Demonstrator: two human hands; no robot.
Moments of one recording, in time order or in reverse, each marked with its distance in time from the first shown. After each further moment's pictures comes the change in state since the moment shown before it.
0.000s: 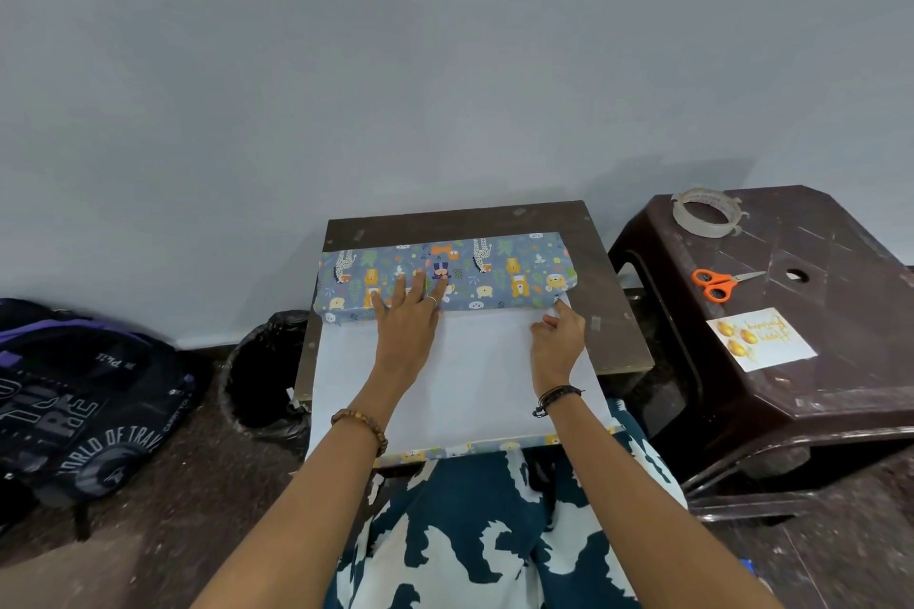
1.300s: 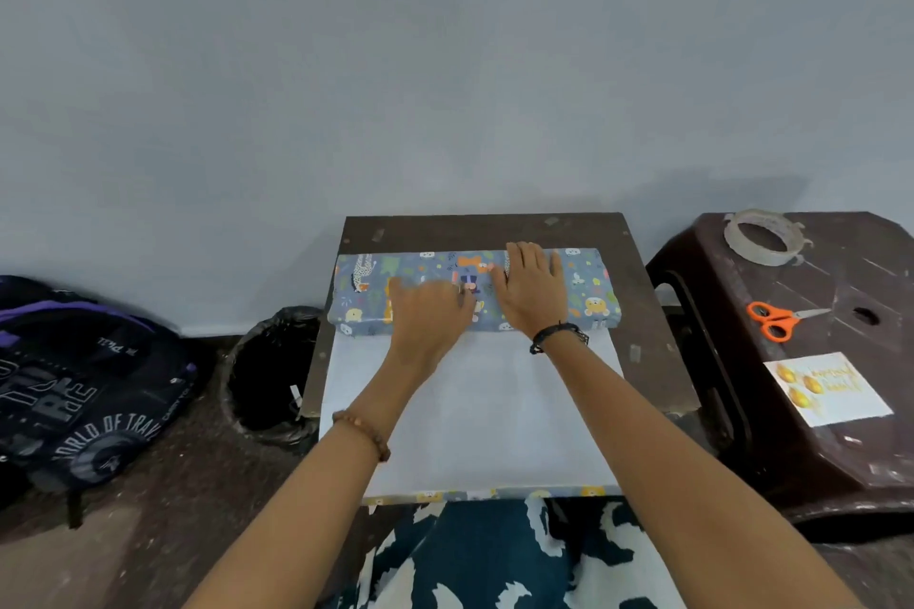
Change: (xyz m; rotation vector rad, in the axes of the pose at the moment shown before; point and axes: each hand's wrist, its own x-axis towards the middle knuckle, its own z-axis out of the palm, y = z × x) left_hand 0.027 0.005 -0.028 -0.035 0.217 -0.076; right_hand 0.049 -0.047 0.069 -0.916 -0.402 -0.639
